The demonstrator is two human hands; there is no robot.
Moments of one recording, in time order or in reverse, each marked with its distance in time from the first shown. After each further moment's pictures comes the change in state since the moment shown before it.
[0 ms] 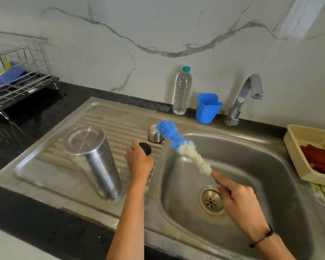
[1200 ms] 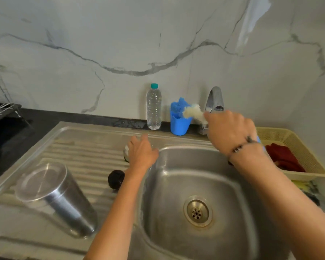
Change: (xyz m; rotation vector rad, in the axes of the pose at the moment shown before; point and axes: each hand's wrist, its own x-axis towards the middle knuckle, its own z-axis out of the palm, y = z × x) left_hand 0.005 0.101 0.010 0.234 -0.205 0.338; right_hand 0.097 -0.096 -0.123 -0.805 0.097 0.006
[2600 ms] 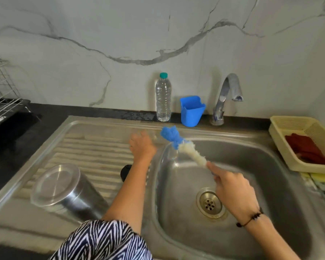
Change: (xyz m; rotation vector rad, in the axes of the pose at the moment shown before) left_hand 0.057 -0.043 0.027 0.136 -0.030 -0.200; right_hand -0.068 -0.021 0.112 0.487 -0.305 0.111
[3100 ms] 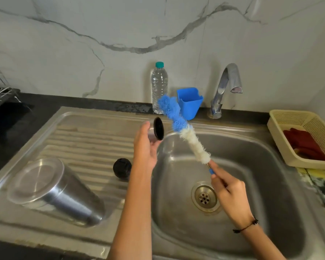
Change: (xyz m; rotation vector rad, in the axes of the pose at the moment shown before) left_hand -0.056 0.015 -0.005 -1.683 -0.230 -0.229; right_hand 0.007 0.041 0.053 0.734 0.327 -0.203
